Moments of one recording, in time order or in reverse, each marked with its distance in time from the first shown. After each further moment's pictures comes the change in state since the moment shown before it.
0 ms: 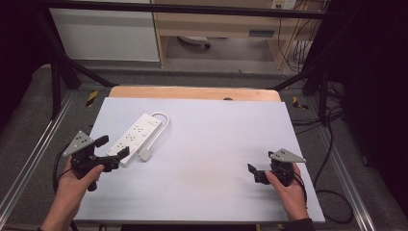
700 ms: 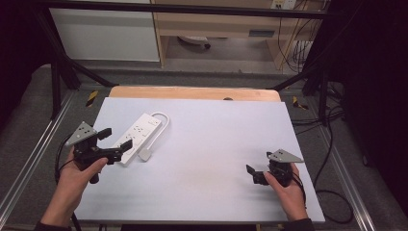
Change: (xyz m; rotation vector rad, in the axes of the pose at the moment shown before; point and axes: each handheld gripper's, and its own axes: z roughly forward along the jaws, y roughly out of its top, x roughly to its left) left arm -0.004 0.024 0.010 0.010 -0.027 0.015; right arm 0.004 0.000 0.001 0.012 0.013 -0.024
